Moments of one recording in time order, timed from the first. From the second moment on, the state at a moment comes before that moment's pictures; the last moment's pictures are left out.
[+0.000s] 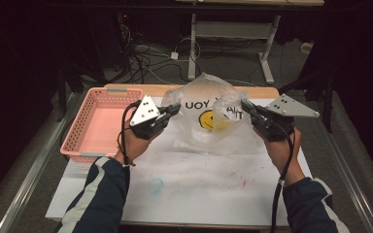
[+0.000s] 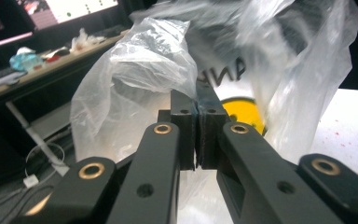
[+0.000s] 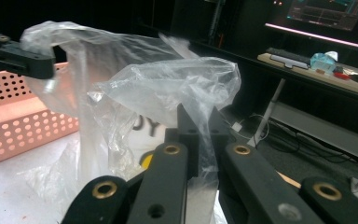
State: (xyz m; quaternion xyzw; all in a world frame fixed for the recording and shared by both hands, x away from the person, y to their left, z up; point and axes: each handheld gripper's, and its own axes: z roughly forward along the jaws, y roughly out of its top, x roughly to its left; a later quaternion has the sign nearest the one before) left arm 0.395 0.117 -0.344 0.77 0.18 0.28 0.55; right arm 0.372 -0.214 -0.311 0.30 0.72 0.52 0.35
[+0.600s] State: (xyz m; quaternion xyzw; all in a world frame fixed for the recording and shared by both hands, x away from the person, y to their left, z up) left arm 0.396 0.087 -0.297 0.74 0.16 0.31 0.58; right arm 0.378 -0.184 -0.275 0.27 0.72 0.54 0.35
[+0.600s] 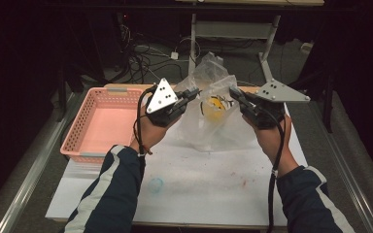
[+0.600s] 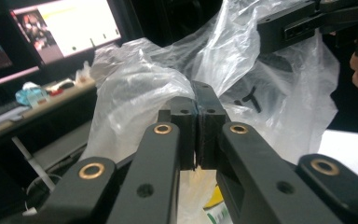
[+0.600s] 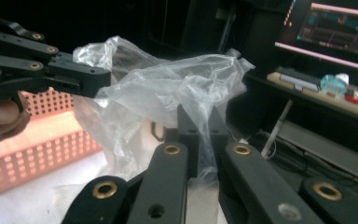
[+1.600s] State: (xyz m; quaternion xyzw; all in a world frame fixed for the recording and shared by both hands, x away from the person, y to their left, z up) left arm 0.411 0.087 -0.268 0.73 0.18 0.33 0.57; right arm 0.400 -0.193 -0.246 0.29 0.69 0.54 0.39
